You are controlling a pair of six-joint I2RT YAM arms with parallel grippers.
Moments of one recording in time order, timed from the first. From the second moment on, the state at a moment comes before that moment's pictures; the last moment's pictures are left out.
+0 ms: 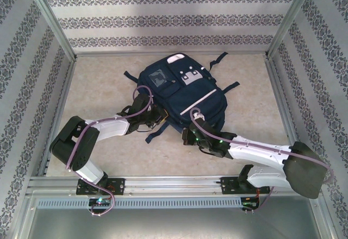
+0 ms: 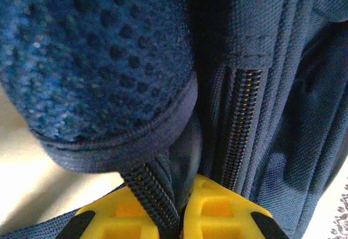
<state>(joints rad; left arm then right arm) -0.53 1.59 0.73 0.16 0.32 -1.23 0.91 1.19 0.53 -0.12 0.09 0.88</state>
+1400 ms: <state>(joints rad) -0.34 1.33 0.86 -0.38 0.25 -1.08 0.93 1.38 0.73 -0.21 -0.10 0.77</state>
